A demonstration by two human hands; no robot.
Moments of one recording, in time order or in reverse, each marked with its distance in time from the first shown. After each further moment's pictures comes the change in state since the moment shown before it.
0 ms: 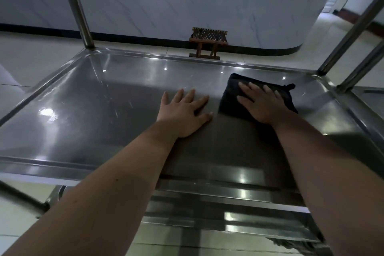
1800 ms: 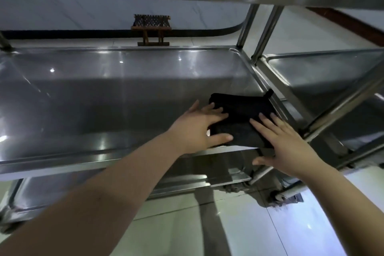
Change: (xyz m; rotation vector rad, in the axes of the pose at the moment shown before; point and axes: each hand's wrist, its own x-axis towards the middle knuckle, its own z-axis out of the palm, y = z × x) left_hand -0.064 0.202 0.002 -0.313 -0.050 0.612; right_hand -0.277 0.145 -0.001 -0.055 -0.019 -0.004
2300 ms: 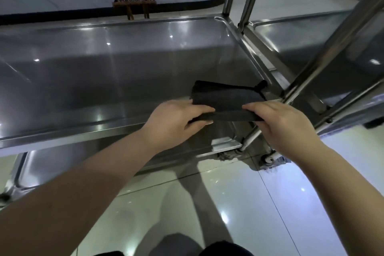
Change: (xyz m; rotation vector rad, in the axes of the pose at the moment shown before) left_hand -0.067 0.046 -0.003 0.001 0.246 0.174; right_hand -0.068 -0.051 -0.032 0.121 0.425 -0.087
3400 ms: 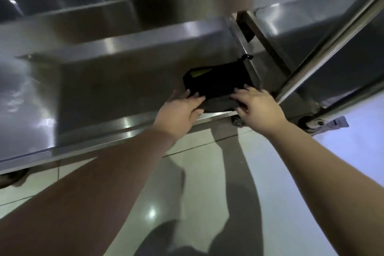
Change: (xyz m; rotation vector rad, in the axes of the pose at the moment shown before) left_hand -0.064 -0.113 0.262 0.105 -0.343 -0.448; right_hand -0.044 0.088 0.306 0.155 -0.352 0.239
